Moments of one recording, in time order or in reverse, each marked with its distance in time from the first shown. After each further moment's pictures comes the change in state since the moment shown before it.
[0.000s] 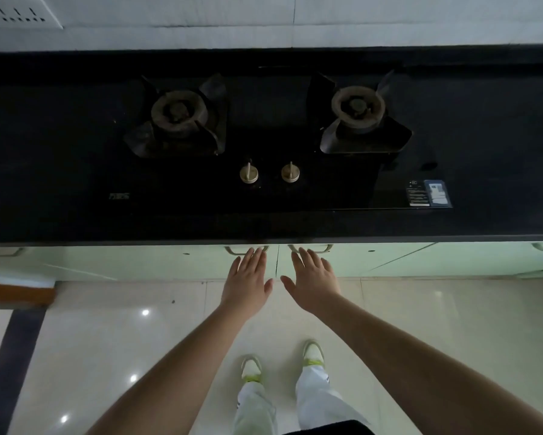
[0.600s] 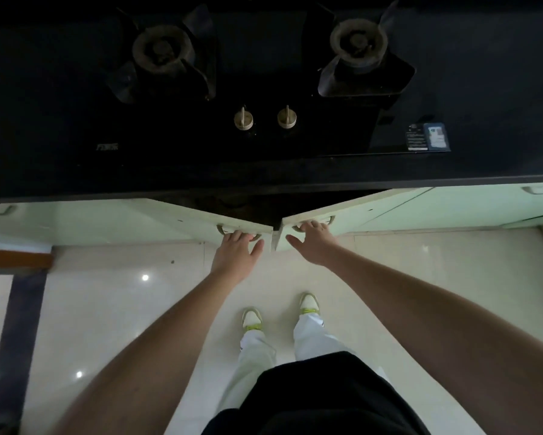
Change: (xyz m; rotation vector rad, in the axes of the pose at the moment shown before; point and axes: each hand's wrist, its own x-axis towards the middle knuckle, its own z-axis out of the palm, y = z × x) left_hand -0.039 -0.013 0.025 -0.432 -0.015 -0.139; right_hand -0.011 0.016 0.025 0.317 -0.150 0.166
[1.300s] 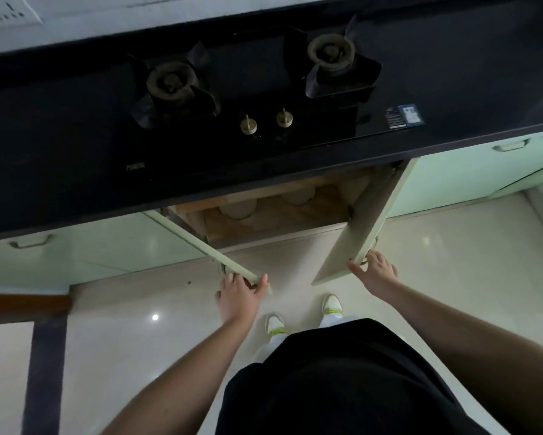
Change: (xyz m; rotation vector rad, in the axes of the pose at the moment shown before) left_hand -0.121 -0.052 0.017 0.025 0.182 -0.209; right_hand -0.130 0.070 0.073 0.222 0.172 0.370
